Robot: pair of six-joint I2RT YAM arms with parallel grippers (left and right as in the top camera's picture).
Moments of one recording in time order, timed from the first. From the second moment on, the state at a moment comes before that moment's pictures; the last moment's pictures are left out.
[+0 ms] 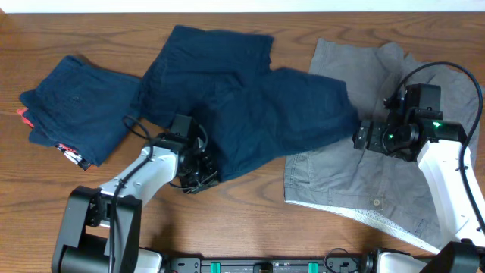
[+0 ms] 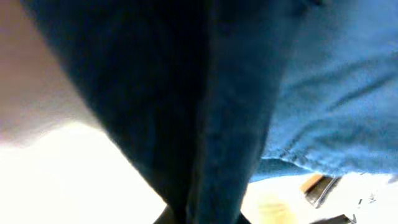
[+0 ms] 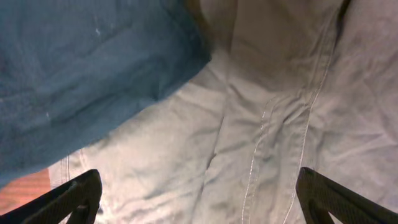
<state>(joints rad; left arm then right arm) -0.23 1.60 0.74 -0.69 0.48 -0.71 -0.12 1.40 0.99 -0.86 -0.14 0.13</state>
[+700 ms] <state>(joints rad) 0.31 1.31 0.75 -1.00 0.19 -0.58 0.05 1.68 0.99 -0.47 -0.23 0.22</state>
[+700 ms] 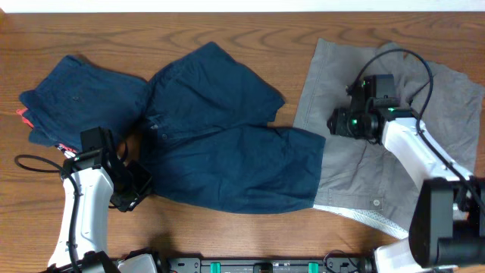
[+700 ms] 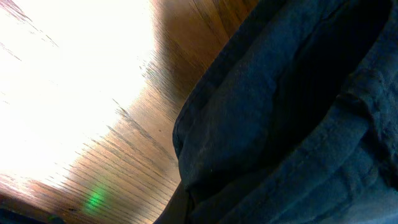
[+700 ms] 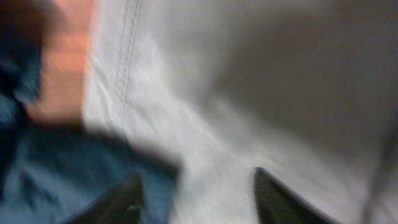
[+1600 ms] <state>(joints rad) 0.31 1.31 0.75 -0.99 0.18 -0.56 -0.34 1.81 1.04 -0.66 0.09 0.42</state>
